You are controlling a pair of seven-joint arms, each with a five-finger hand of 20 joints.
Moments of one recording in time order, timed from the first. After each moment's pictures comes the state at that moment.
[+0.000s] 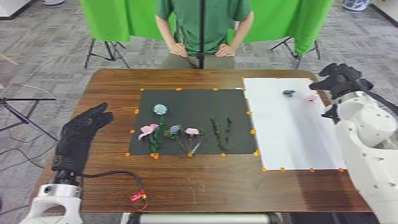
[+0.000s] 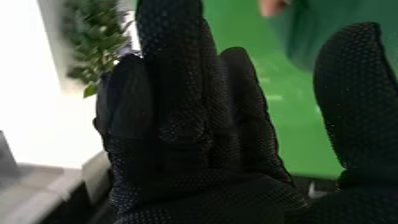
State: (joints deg) left arm 124.6 -72.6 -101.2 -119.8 64.8 -0.6 13.6; right arm -77.2 -58.5 88.8 -86.3 -150.4 -7.8 12.0
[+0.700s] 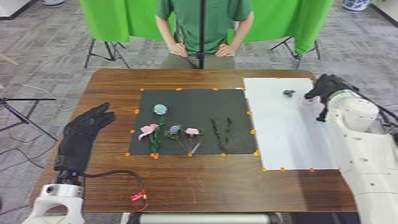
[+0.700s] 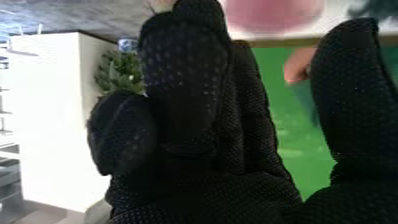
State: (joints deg) left arm 124.7 -71.8 -100.1 -119.8 64.0 0.2 14.4; right arm -67.5 -66.4 91.2 -70.6 -159.7 -17.3 8.4
